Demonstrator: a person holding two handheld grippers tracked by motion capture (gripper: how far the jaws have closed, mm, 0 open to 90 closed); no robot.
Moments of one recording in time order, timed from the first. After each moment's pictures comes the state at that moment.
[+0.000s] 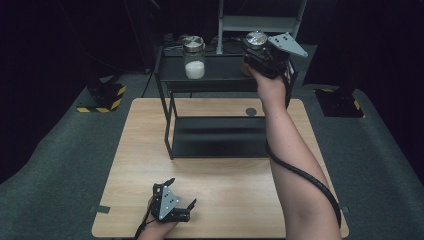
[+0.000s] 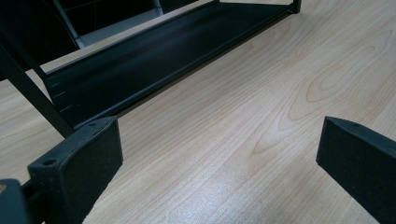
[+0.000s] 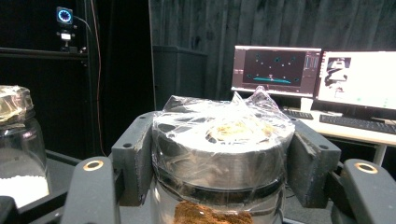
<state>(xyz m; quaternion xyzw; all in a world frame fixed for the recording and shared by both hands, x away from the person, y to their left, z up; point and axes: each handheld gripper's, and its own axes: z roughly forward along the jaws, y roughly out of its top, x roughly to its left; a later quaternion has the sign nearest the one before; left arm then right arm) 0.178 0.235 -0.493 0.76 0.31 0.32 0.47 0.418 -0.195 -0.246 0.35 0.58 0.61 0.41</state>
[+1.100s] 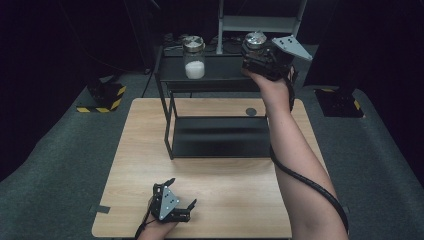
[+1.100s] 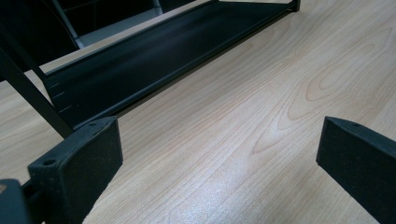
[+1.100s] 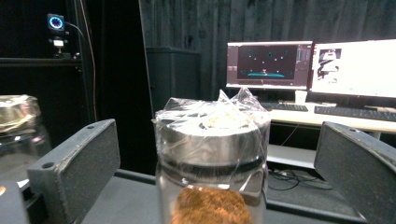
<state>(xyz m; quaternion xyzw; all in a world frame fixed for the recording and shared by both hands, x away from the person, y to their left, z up) 0.178 0.234 -0.492 0.76 0.31 0.32 0.47 0.399 -0.197 -0.242 0.38 0.57 0.61 0.40</state>
